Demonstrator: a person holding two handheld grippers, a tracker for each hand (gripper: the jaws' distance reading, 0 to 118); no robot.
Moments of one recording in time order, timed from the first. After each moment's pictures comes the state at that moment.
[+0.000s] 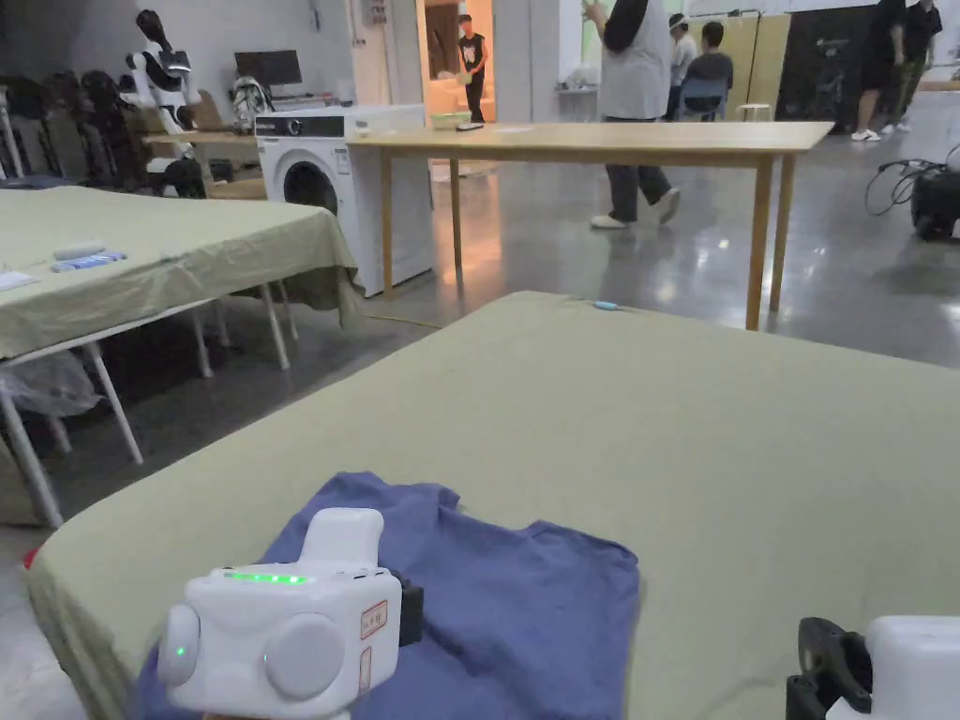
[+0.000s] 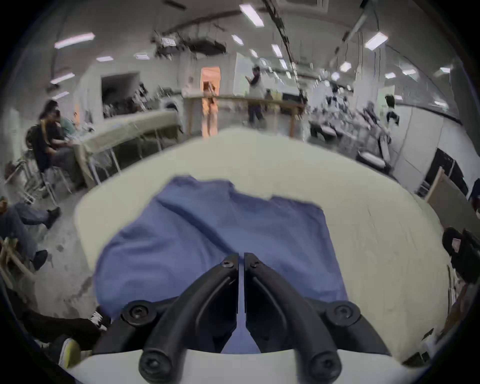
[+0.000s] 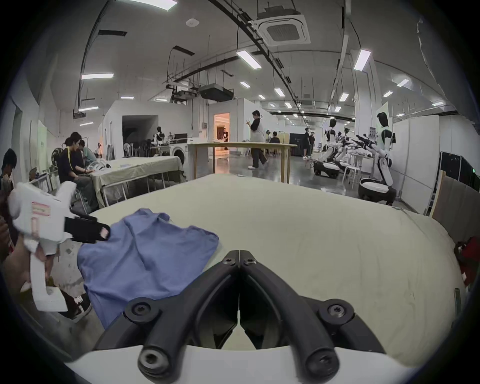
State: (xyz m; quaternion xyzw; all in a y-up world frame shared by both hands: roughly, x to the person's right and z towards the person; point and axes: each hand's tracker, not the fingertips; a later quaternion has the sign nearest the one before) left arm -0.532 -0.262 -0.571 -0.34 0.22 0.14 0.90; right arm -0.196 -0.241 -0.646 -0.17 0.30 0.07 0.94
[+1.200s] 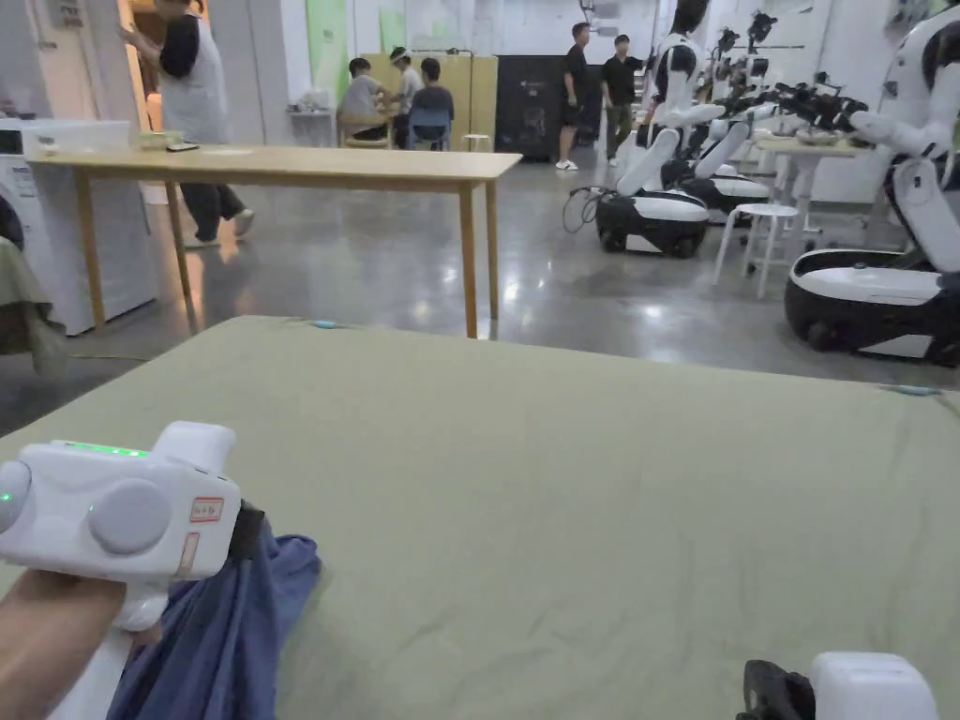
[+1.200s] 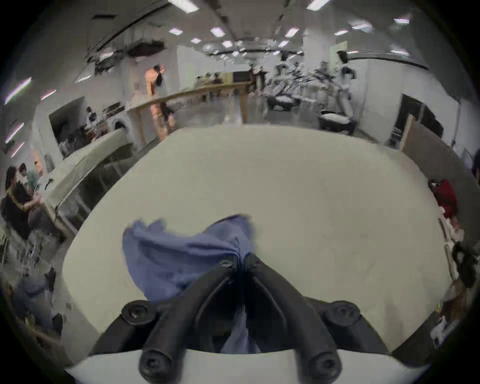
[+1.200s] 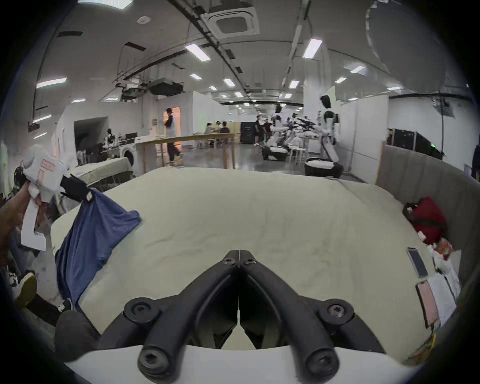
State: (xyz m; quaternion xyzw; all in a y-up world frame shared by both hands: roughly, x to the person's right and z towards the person) left arm -0.391 -0.157 -0.648 -0.35 0.10 0.01 0.93; right arm 0.008 -0.227 -0.609 -0.20 0.14 0.03 0.97
